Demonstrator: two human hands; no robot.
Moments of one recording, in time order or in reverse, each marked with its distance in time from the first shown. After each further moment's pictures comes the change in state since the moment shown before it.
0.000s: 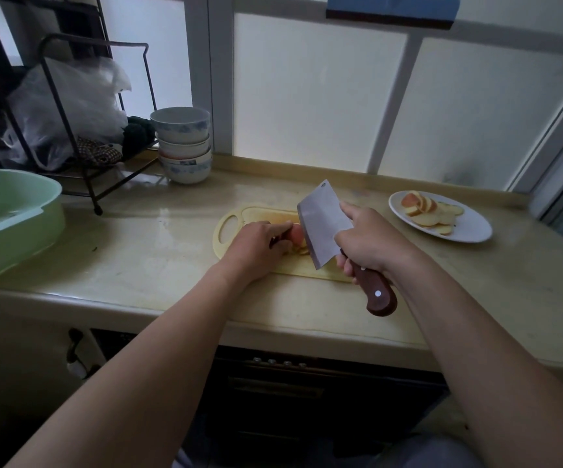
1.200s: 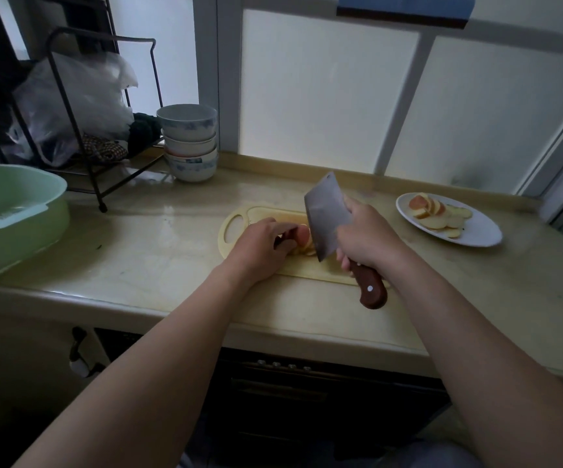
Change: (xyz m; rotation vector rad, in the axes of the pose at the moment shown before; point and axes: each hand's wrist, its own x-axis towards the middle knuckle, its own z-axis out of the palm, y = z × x) left_hand 0.001 -0.004 -0.001 -0.041 0.013 0.012; right_hand 0.028 0.004 0.011 -0.080 0.087 -0.007
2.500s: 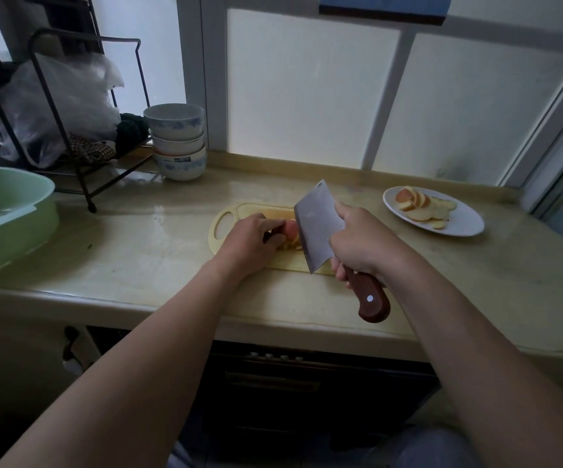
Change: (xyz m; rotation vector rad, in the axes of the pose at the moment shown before) left_hand 0.000 0.003 0.000 0.050 -0.002 -0.017; right_hand -0.044 -0.008 -0.009 0.032 -0.065 0.026
